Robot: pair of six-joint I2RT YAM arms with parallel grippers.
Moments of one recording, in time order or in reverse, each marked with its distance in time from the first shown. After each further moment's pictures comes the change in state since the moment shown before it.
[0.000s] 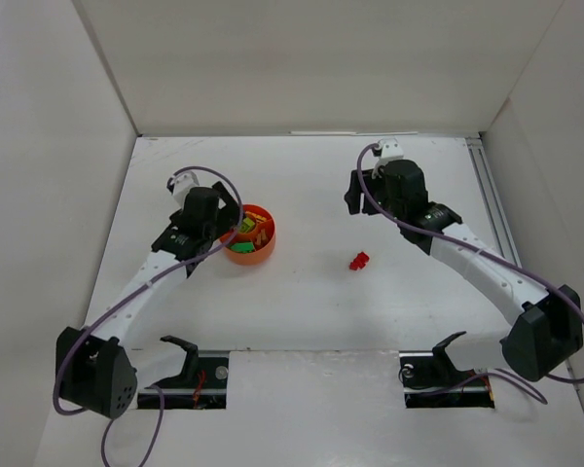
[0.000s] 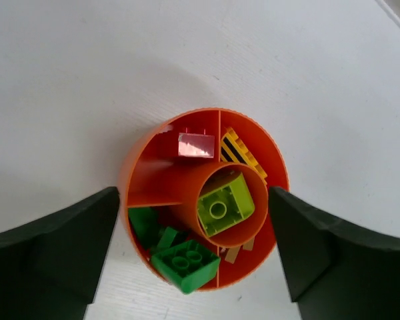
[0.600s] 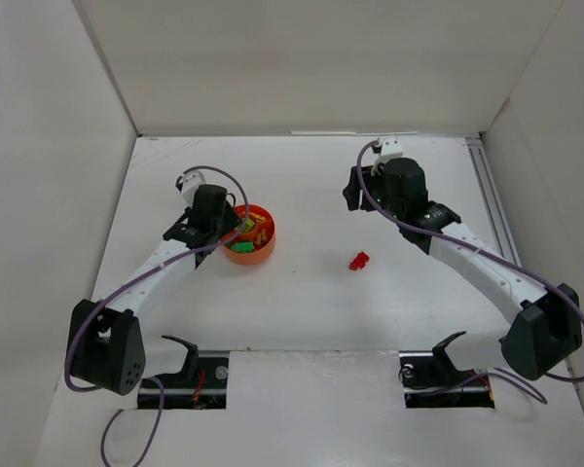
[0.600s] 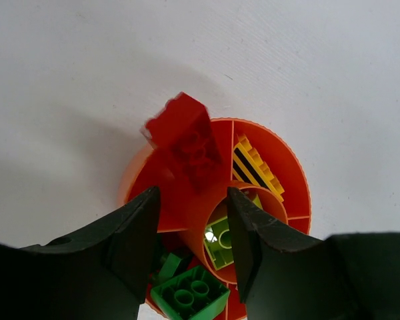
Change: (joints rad) left arm 0.006 0.100 0.000 0.061 -0.008 0.006; right arm 0.000 0.006 0.000 0.039 -0.008 -0.001
